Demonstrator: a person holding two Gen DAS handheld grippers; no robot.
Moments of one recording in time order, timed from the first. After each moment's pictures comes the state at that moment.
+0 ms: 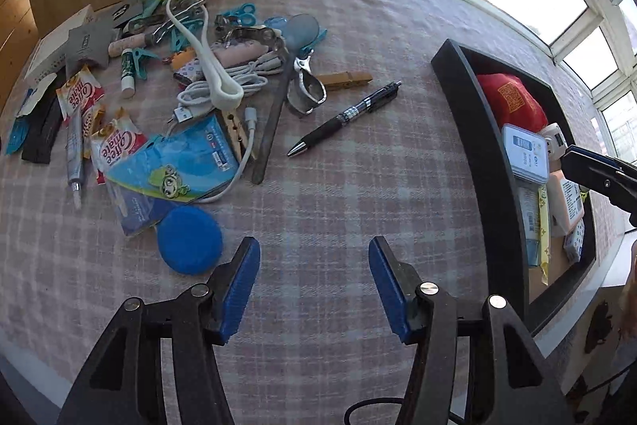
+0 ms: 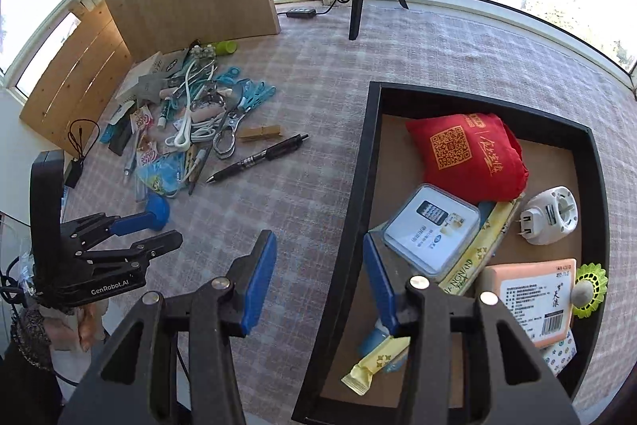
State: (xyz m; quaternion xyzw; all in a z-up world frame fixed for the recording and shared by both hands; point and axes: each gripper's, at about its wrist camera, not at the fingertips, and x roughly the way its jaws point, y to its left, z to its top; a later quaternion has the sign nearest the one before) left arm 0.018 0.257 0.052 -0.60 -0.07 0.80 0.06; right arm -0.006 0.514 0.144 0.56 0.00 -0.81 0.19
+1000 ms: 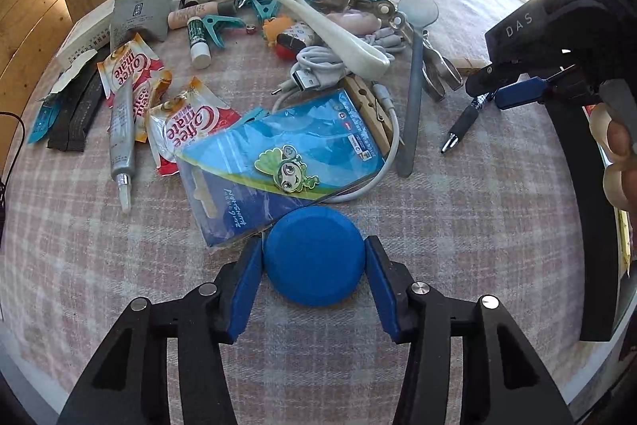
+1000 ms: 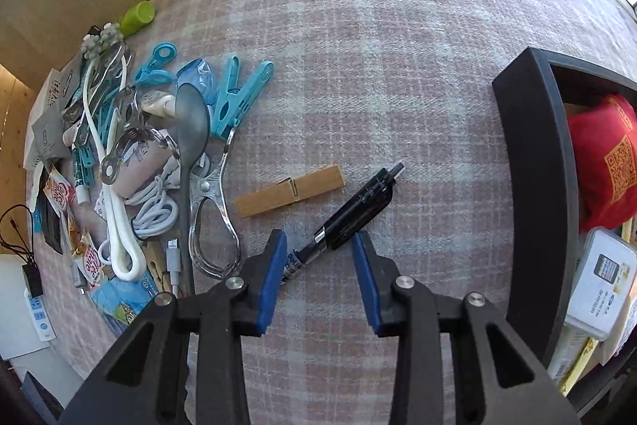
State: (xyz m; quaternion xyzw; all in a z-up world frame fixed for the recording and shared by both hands) left arm 0.013 0.222 0.008 -0.58 -0.02 0.82 0.01; right arm -0.113 0.372 0.043 0.67 -0.03 -0.74 0.05
